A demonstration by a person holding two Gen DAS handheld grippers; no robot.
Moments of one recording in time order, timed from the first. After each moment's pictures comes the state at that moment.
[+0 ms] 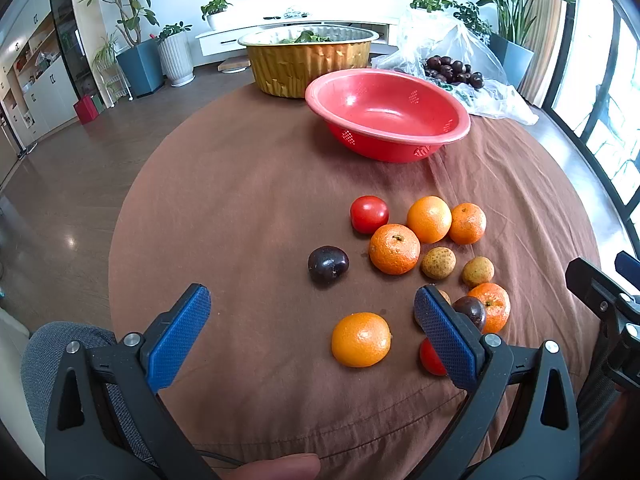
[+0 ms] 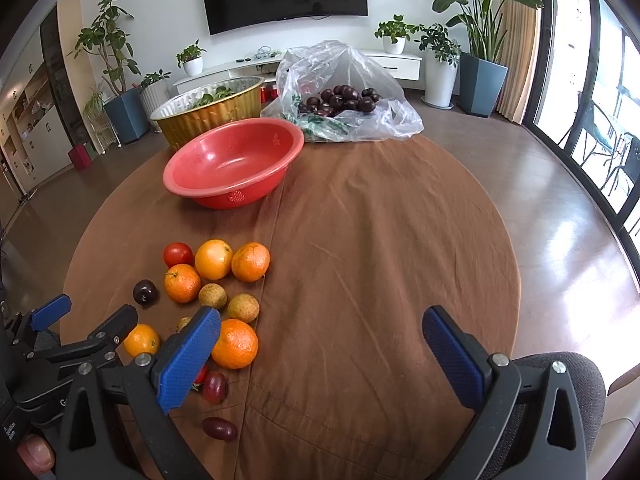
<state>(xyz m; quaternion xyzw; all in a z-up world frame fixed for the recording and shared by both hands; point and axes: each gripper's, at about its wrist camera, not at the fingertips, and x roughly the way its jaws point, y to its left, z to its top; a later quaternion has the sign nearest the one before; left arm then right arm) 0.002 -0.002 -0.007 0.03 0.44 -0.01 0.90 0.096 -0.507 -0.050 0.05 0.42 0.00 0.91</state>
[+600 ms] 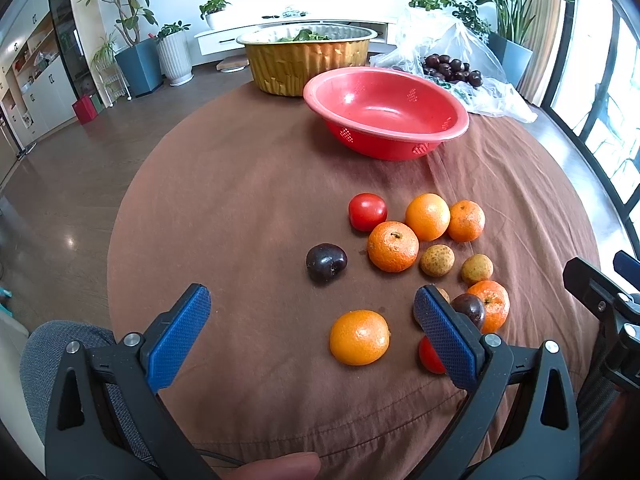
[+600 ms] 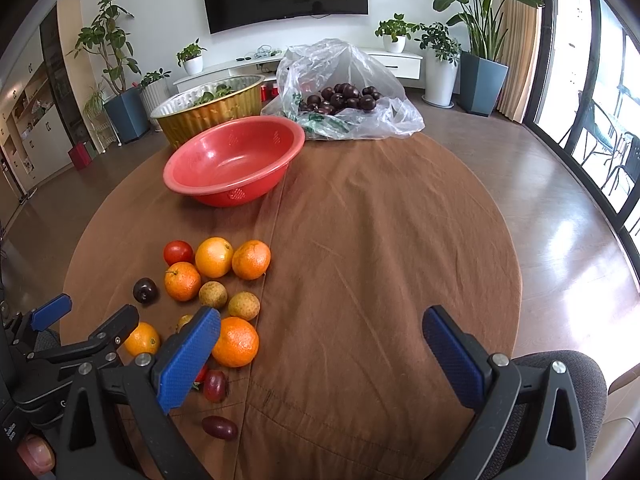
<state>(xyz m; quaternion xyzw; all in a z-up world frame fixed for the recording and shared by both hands) 0.002 -0.003 -0.008 0.03 0.44 -0.01 0.90 0.096 -0.506 -0.051 0.05 0.42 0.00 0.91</state>
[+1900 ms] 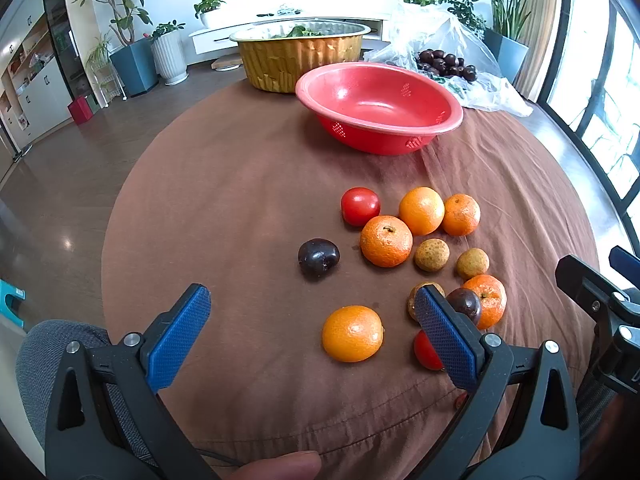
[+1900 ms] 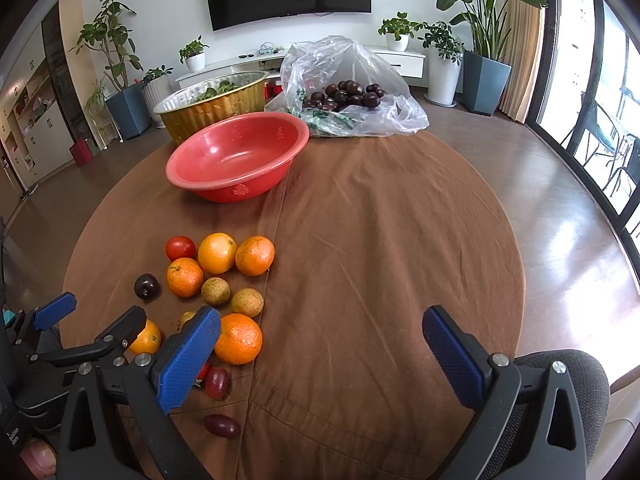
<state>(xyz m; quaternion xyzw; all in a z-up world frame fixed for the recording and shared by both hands) -0.003 -0.009 -0.013 0.03 0.45 -0.02 0.89 0.096 -0.505 -0.052 0.05 0.42 0.00 0.91</state>
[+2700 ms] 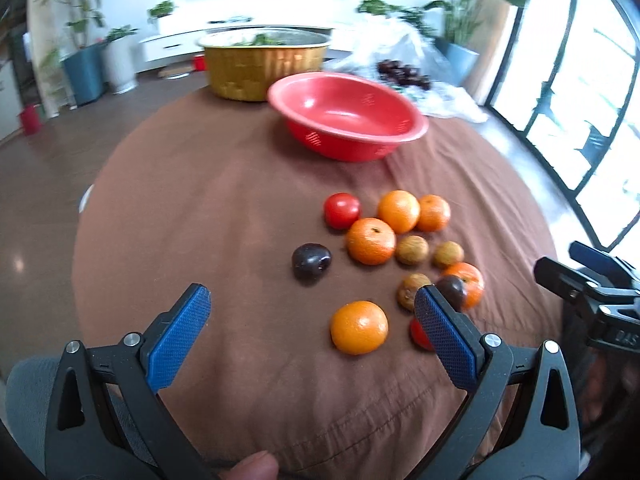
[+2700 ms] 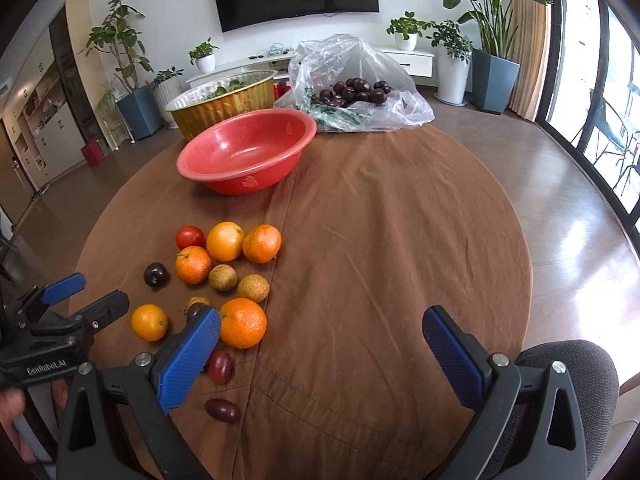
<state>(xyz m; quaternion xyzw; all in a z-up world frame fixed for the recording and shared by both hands) -0.003 0.032 -0.006 0.00 0.43 -0.15 0.89 0.085 -0.507 -0.057 0.06 0.41 0.03 0.91</state>
